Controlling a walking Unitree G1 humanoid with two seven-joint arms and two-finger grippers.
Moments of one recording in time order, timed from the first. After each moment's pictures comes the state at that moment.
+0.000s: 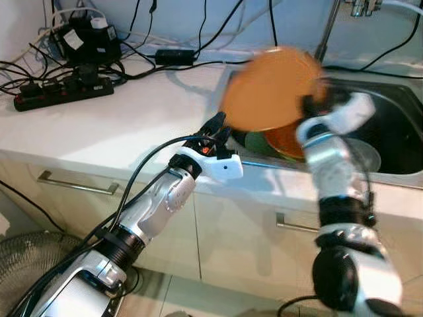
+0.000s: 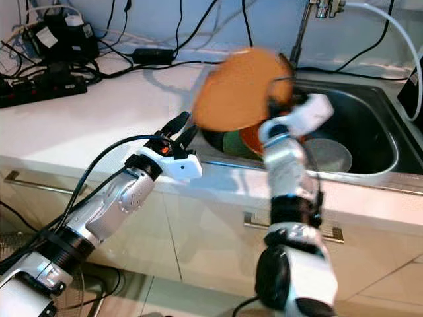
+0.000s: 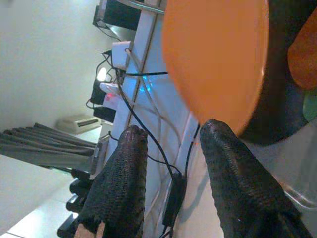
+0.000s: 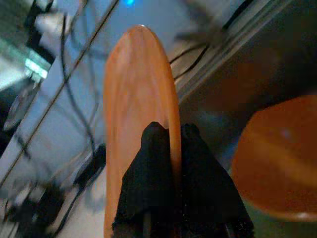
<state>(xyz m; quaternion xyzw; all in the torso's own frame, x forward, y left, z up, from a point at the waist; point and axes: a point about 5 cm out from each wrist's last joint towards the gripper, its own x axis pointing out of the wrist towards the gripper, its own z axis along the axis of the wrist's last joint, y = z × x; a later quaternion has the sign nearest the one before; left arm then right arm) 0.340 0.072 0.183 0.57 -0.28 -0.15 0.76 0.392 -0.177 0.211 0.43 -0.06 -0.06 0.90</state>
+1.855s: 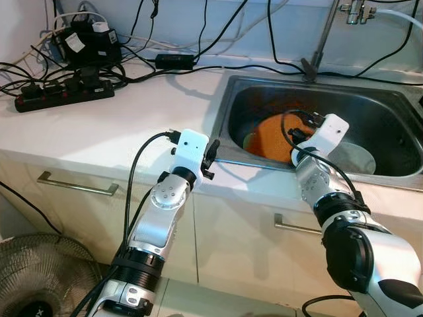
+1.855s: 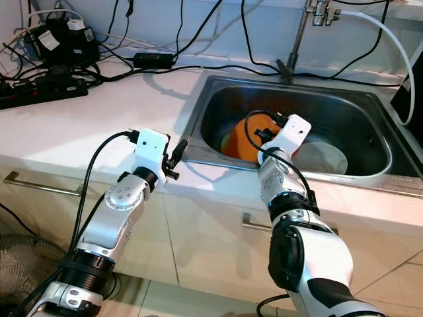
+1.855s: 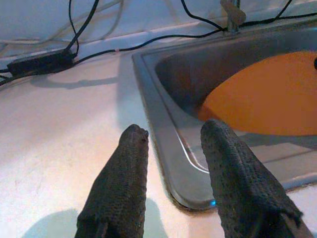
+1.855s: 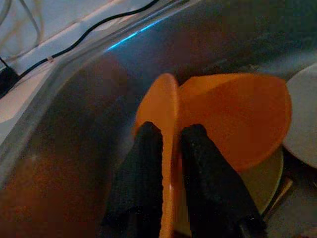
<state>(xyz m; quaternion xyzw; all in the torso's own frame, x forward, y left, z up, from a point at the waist) 0.339 0.081 0.154 0.07 -0.02 -0.18 0.98 0.400 -0.170 0.149 0.24 0.07 -0.09 0.96</state>
